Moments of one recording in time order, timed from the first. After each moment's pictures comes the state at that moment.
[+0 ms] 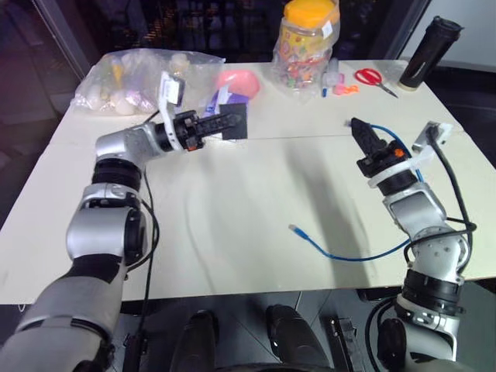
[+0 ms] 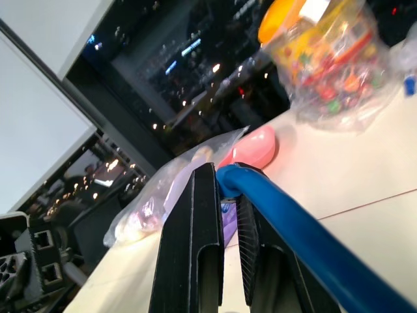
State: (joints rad) left arm -1.19 0.34 0.13 1.00 -0.41 0.51 -1.40; right arm -0.46 -0.31 -0.44 -0.12 1.05 0.64 0.15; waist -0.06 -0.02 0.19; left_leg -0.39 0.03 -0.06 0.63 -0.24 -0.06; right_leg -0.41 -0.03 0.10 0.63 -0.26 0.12
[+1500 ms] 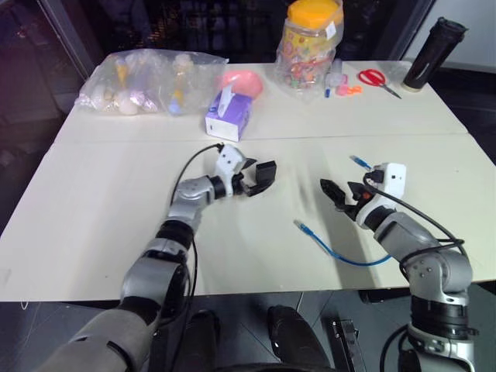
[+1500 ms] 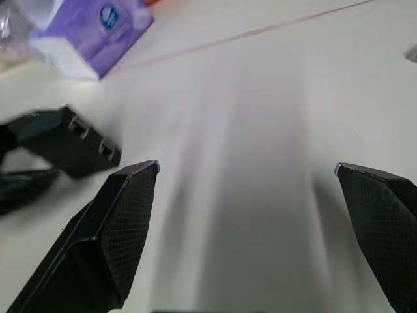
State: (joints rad) left arm -0.75 0.19 -0.02 0.73 -0.12 -0.03 -0.95; right arm -0.15 -0.44 -0.28 -0.35 0.67 0.82 0.20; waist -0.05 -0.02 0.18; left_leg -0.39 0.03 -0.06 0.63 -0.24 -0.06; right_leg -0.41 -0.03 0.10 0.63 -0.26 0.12
